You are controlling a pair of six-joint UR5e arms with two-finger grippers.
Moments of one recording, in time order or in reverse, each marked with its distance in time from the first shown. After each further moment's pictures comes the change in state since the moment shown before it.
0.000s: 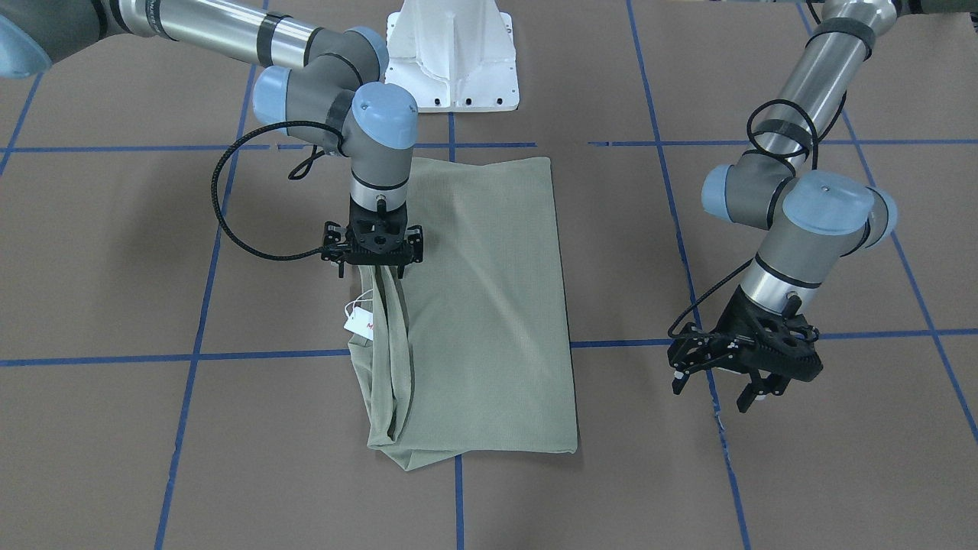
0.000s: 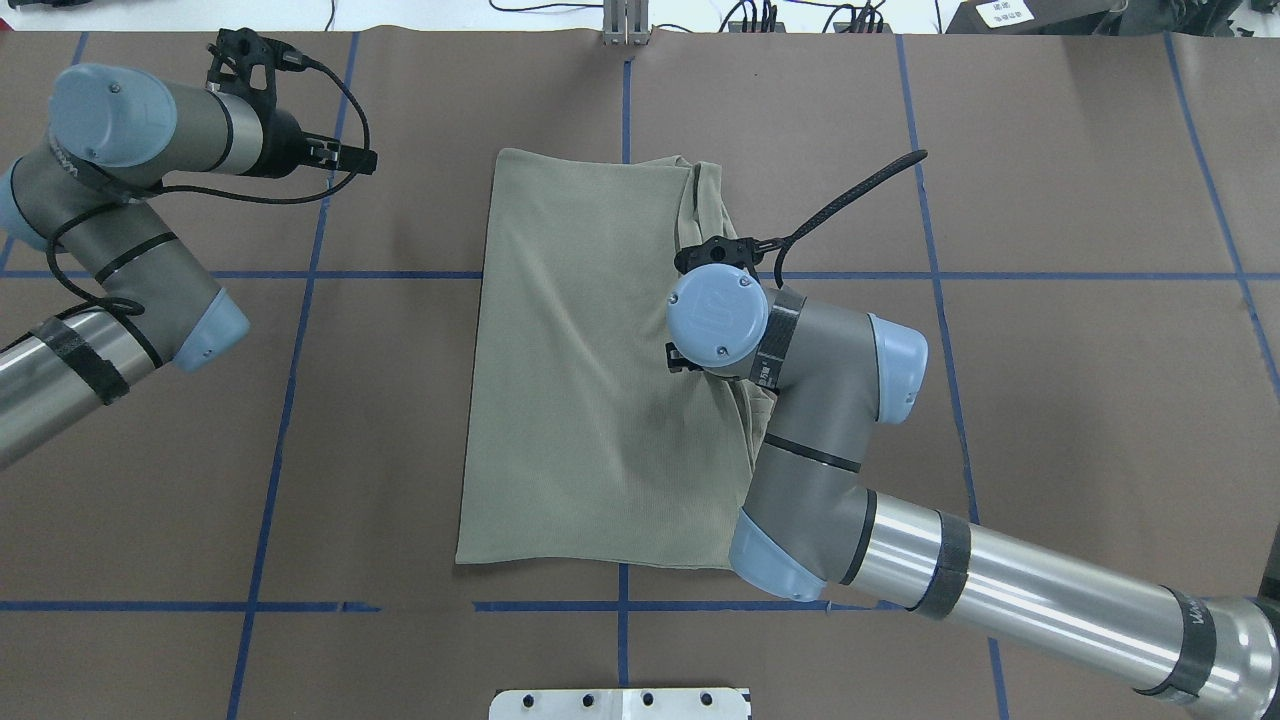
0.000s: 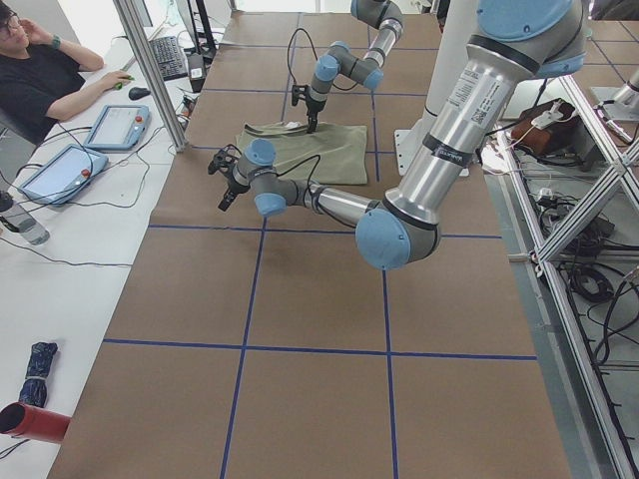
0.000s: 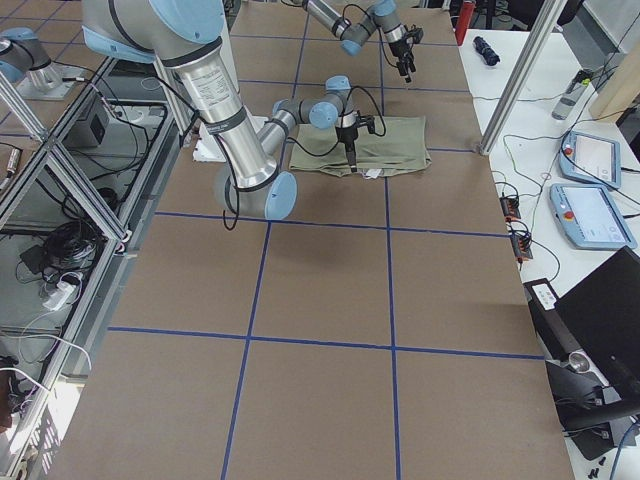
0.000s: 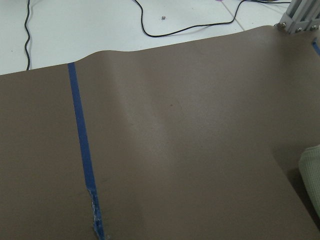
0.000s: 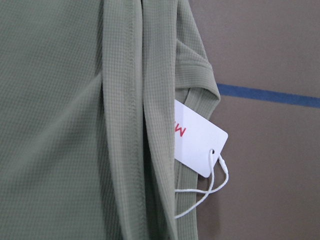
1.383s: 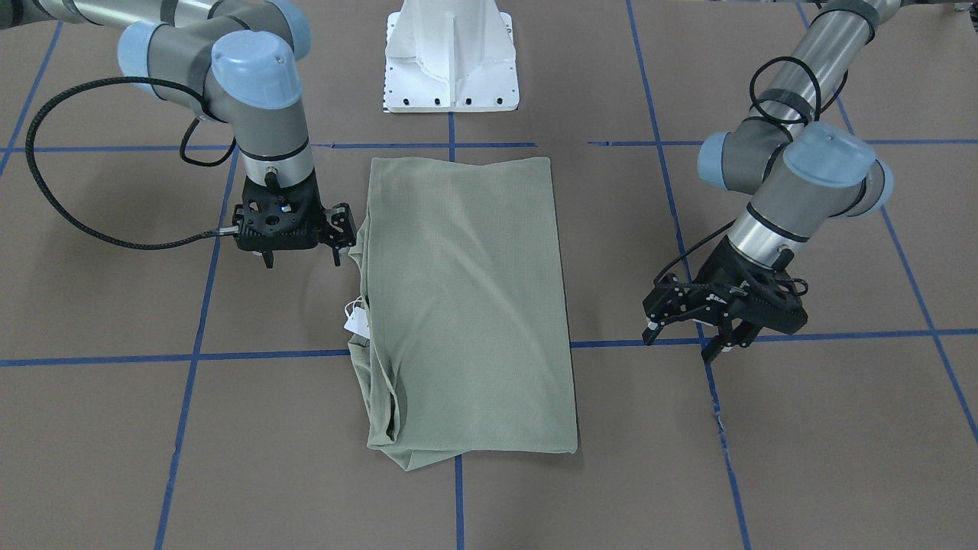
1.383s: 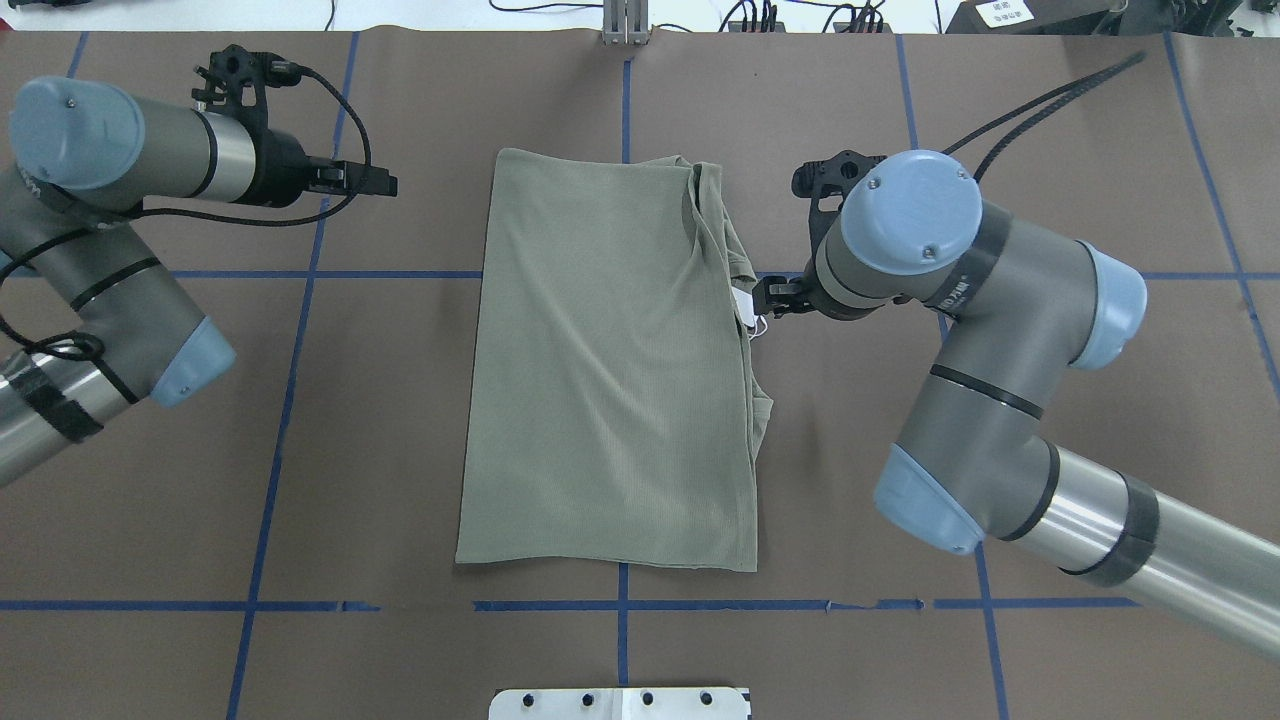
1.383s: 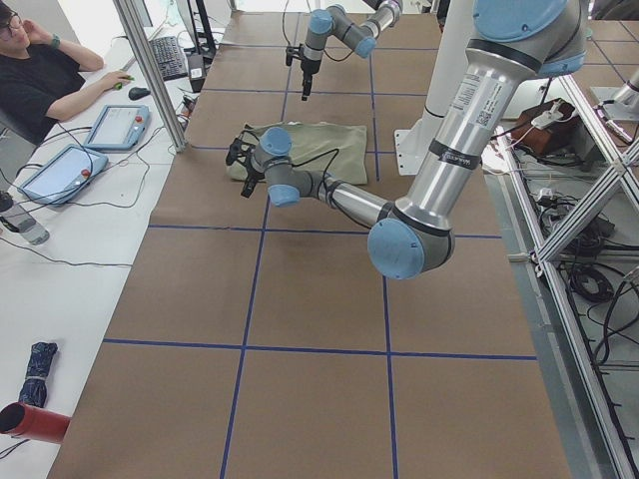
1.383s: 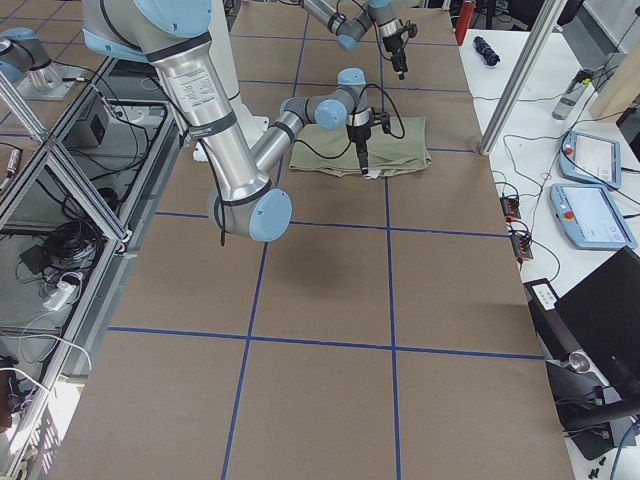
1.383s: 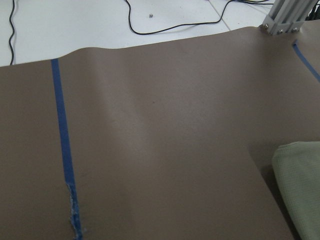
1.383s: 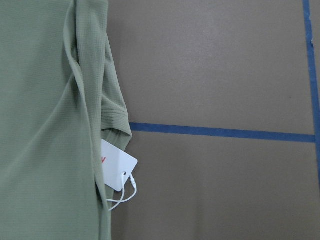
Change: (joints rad) left arm 0.052 0.112 -0.249 0.021 -0.101 -0.228; right arm 0.152 -0.216 0.308 0.097 0.166 -0.022
